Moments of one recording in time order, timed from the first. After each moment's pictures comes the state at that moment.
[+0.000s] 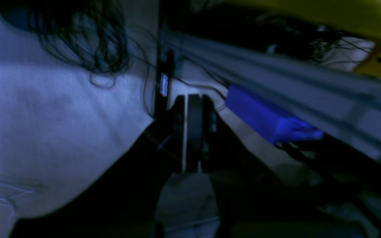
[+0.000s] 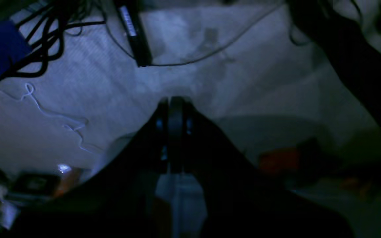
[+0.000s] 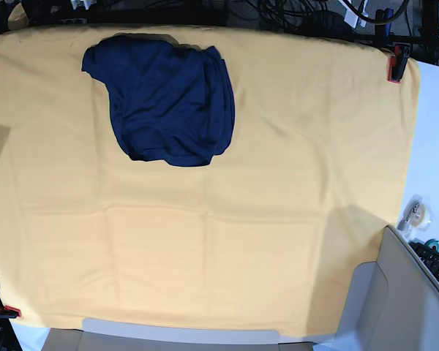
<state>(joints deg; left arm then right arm) 51.9 -20.1 -11.7 93.7 -45.8 -12.8 41.6 -48.3 6.3 20.0 96.7 16.9 15.8 -60.3</state>
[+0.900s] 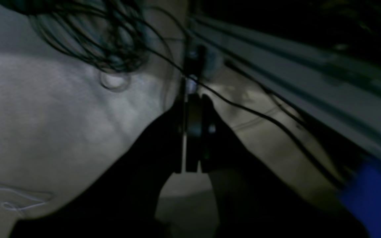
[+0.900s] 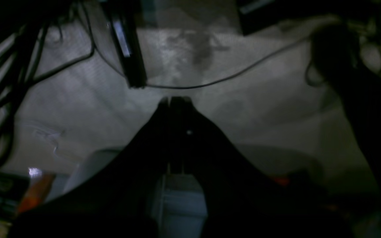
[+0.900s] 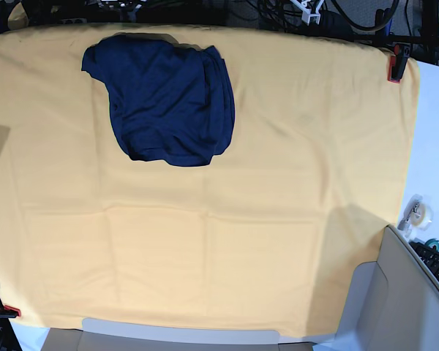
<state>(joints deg) 14.7 -13.4 33.3 19.8 -46.1 -12.1 -6.4 -8.7 2.3 18.7 20.5 -14.6 14.9 -18.3</state>
